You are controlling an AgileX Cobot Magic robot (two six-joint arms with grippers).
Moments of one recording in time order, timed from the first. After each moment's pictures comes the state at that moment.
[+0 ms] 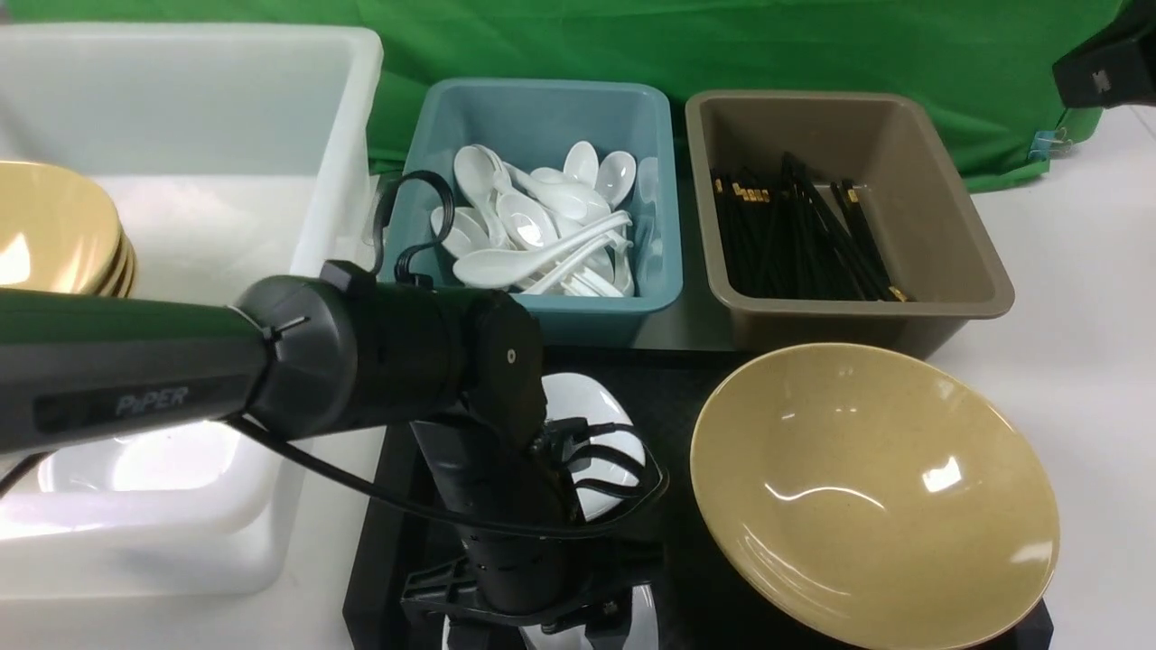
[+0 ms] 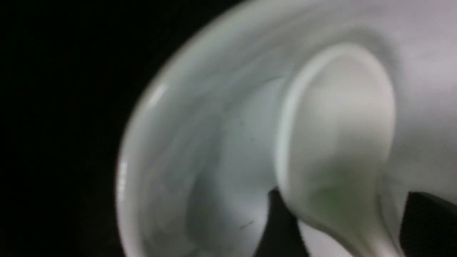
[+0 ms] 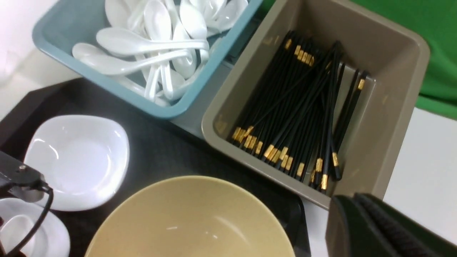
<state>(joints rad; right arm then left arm) 0.25 1.31 -1.52 0.17 1.00 -0.25 -0.67 1.86 -1.14 -0.36 0.95 -0.44</state>
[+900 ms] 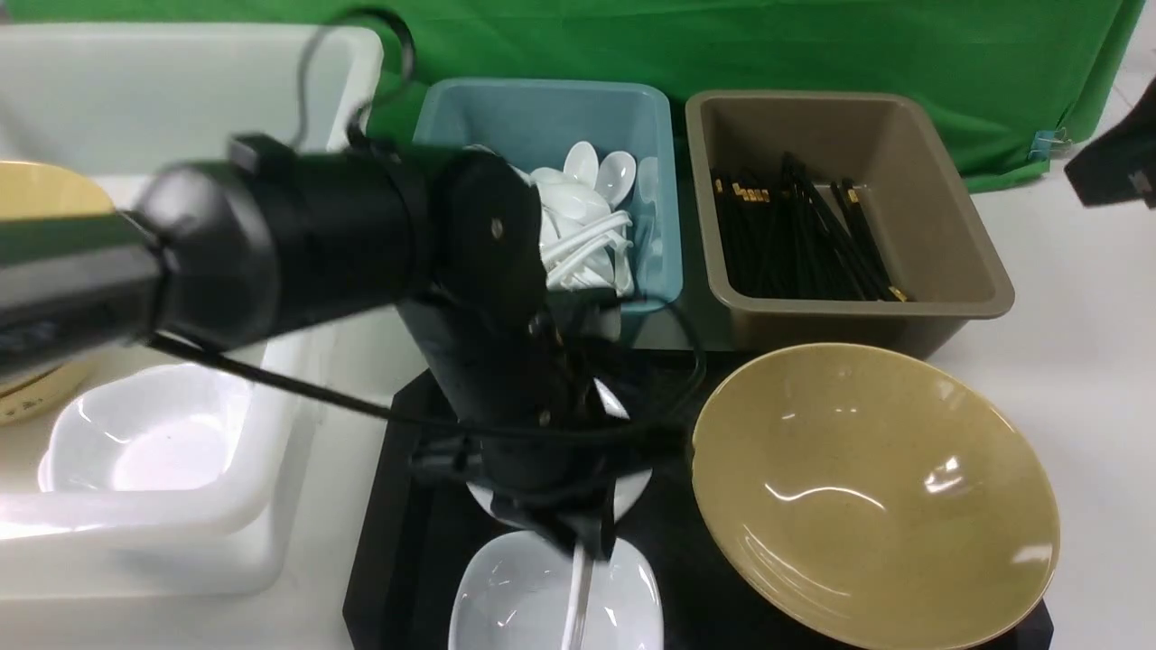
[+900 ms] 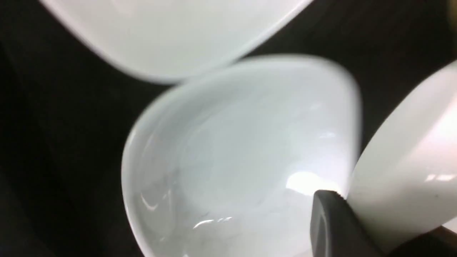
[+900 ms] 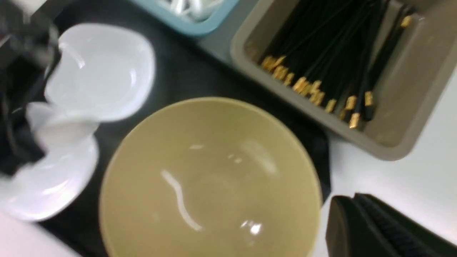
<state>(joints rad) 0.25 1.29 -1.49 0.21 1.20 -0.36 -0.66 1.73 -1.34 -0.24 1.03 -0.39</state>
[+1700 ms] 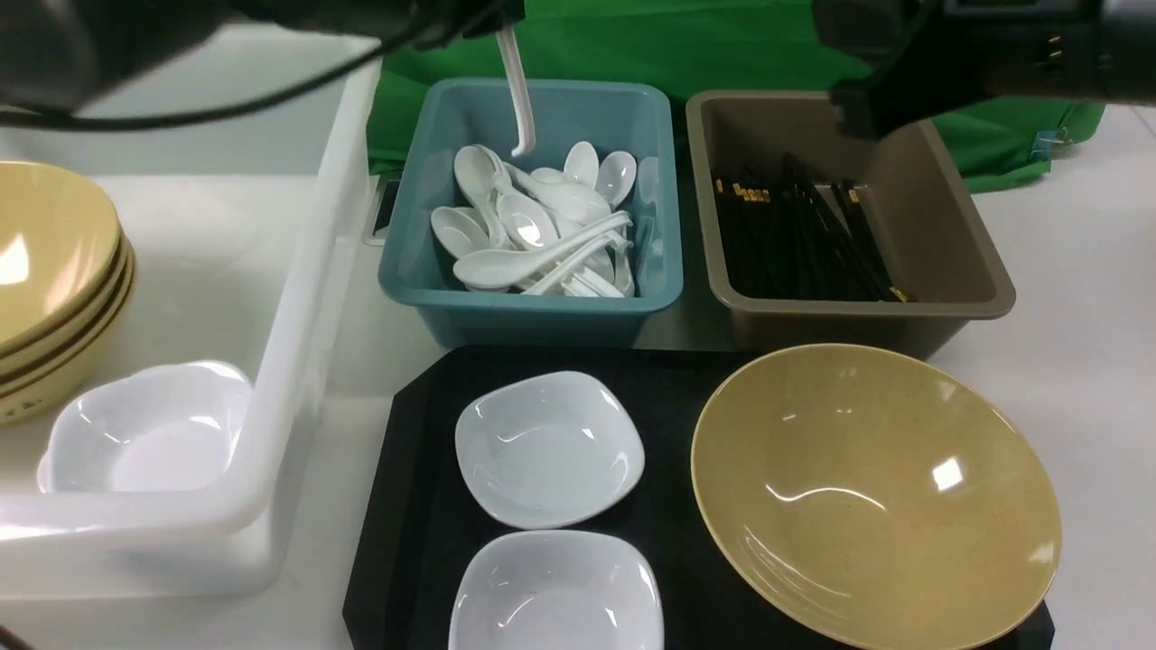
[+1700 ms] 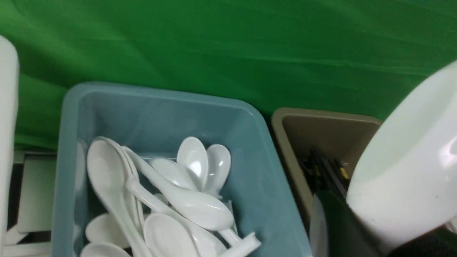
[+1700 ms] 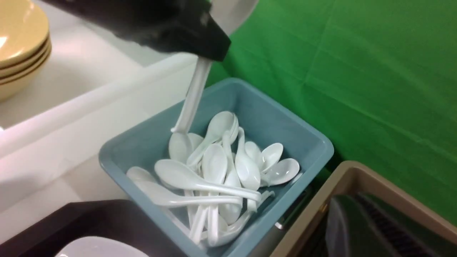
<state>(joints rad) 0.50 1.36 -1.29 0.25 0.35 -0.44 -0.35 1.82 -1.64 -0.15 0.30 -0.20</state>
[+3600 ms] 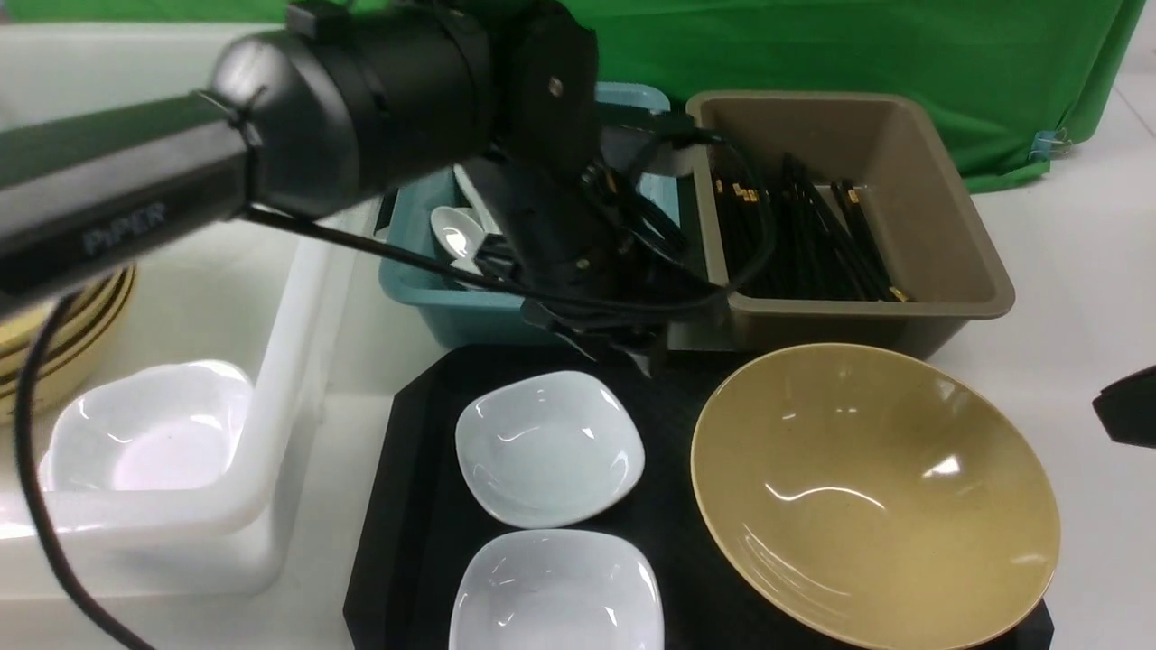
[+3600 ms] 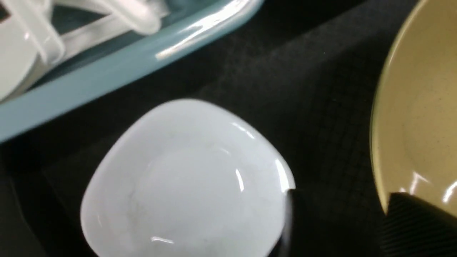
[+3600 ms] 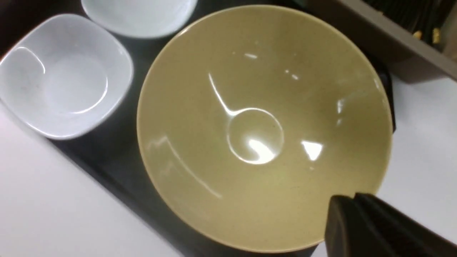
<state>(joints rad) 0.19 0.98 -1.01 0.30 1.03 -0.49 -0.62 1.87 -1.66 -0.12 1.00 -0.14</state>
